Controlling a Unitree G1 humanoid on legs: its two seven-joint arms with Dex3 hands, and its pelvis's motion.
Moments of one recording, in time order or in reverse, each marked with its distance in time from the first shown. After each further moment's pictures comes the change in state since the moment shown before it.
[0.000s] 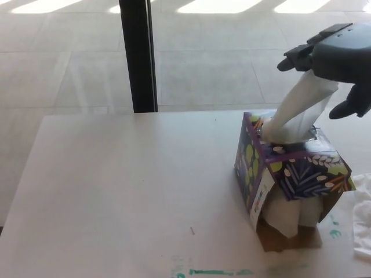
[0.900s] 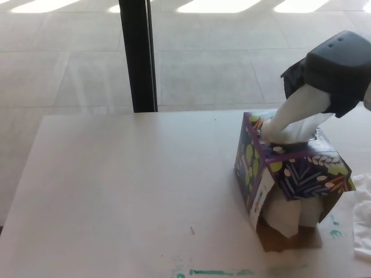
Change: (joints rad) left_arm -0.005 -0.006 -0.008 0.006 -0.001 0.000 0.000; right_arm 0.075 0.044 -0.010 0.115 -0.082 -0.157 -0.367
